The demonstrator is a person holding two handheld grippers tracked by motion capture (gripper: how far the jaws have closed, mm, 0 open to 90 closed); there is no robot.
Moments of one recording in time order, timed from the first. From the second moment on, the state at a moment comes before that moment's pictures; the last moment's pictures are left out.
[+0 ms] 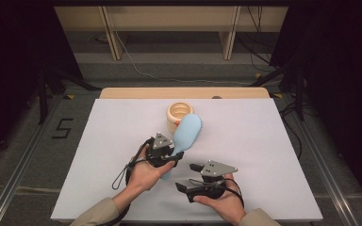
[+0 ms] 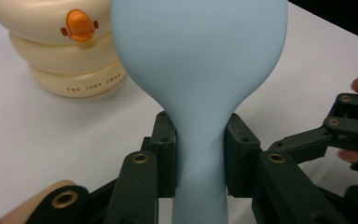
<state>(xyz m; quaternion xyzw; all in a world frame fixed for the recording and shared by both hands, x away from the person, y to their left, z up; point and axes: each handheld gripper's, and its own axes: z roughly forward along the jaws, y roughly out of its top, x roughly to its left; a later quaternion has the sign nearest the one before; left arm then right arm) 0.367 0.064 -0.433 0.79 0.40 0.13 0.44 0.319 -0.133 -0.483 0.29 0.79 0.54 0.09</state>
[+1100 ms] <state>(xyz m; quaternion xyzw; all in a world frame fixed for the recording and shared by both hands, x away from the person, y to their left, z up) 0.363 0.056 -0.436 0.80 0.40 0.12 0.43 0.341 -0.110 -0.495 0.33 0.77 0.55 0.05</state>
